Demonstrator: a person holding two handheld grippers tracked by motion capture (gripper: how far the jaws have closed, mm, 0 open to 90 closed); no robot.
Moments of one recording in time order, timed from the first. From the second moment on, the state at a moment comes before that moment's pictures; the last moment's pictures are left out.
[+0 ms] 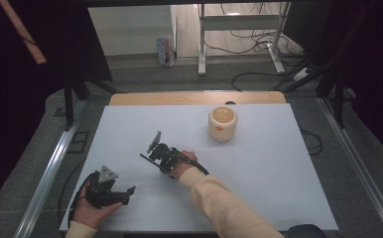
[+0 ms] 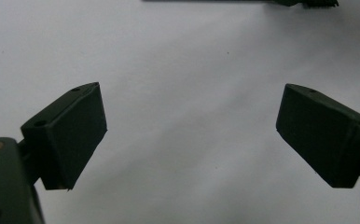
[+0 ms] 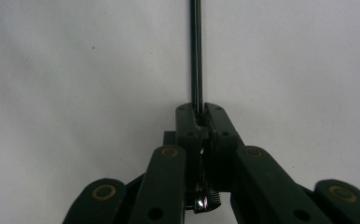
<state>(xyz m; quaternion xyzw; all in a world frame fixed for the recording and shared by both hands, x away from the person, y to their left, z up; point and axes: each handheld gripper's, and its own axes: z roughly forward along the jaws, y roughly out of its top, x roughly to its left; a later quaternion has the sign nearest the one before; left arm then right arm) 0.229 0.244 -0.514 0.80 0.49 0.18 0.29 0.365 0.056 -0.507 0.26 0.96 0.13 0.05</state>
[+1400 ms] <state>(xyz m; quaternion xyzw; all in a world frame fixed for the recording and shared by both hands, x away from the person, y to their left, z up) 0.230 0.244 -0.515 0.80 0.49 0.18 0.28 0.360 -0.033 -0.462 0.26 0.94 0.21 0.01</state>
